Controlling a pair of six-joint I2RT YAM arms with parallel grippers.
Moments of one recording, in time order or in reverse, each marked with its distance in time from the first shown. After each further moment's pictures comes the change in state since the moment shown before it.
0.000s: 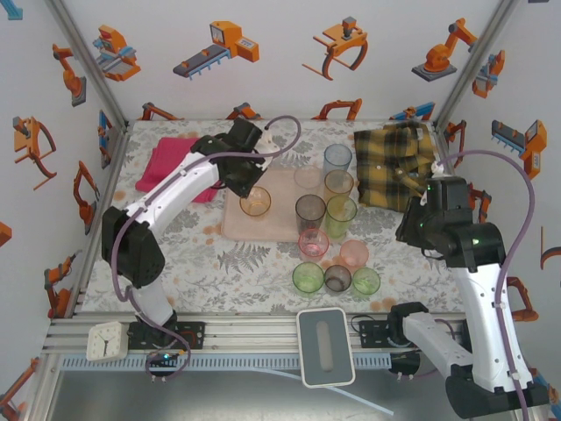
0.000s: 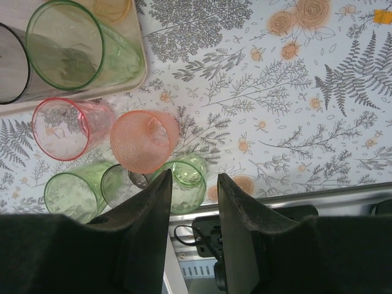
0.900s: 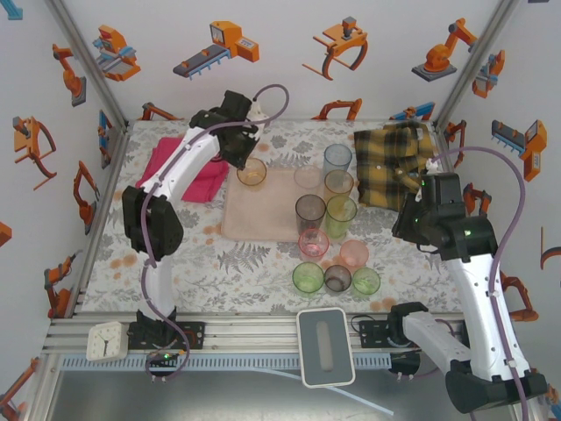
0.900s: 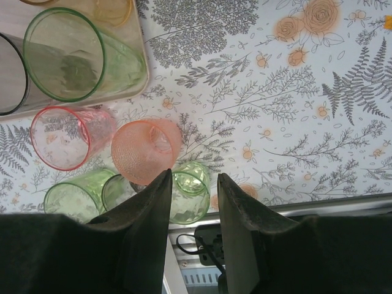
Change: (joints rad) left arm 0.134 0.264 0.353 -0.026 0.013 0.009; right arm 0.000 0.034 -0.038 0.059 -0.008 0.000
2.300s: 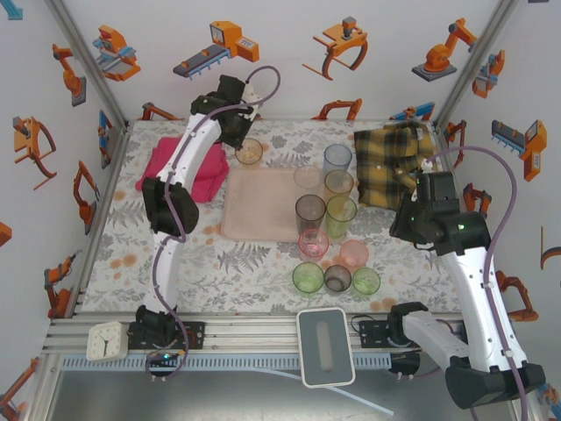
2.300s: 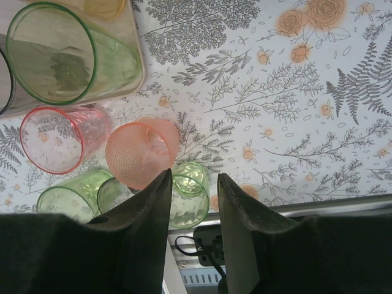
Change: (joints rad) left arm 0.082 0.320 0.458 -0.083 0.005 0.010; right arm 0.000 0.028 -0.033 0.026 -0.003 0.000
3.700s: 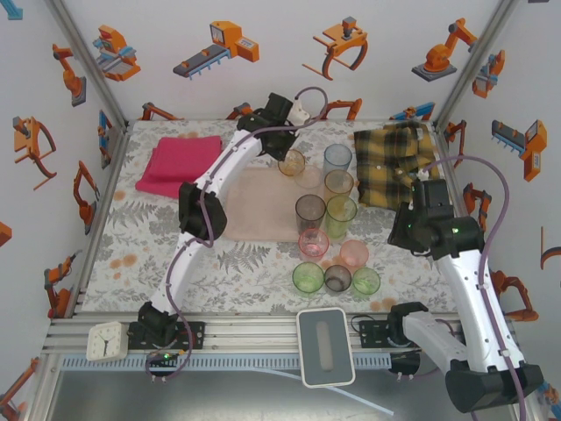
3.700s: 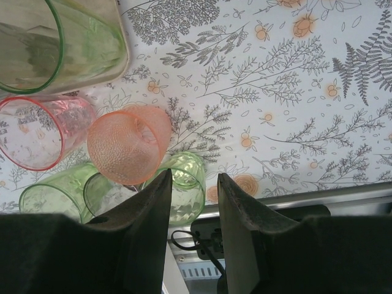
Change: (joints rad) left arm -0.196 0.196 0.155 0.114 0.040 -0.022; right arm 0.000 -0.028 -0.093 0.004 0.000 0.027
